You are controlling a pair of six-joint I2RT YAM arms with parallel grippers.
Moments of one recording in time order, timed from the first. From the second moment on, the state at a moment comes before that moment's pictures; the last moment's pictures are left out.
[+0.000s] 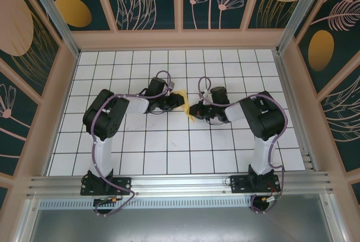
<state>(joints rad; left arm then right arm) -0.51 2.05 1.09 0.20 0.56 -0.84 0.43 1.93 0.78 0.41 -0.75 0.76</state>
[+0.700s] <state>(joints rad) -0.52 2.06 1.16 0.07 0.50 -0.82 0.45 1.86 0.80 0.22 -0.73 0.64</state>
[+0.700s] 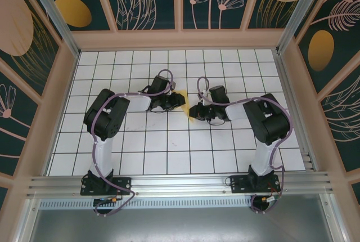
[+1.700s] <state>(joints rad) -0.53 2.07 1.19 0.01 0.49 -0.82 0.56 1.81 0.94 0.02 -0.48 0.54</state>
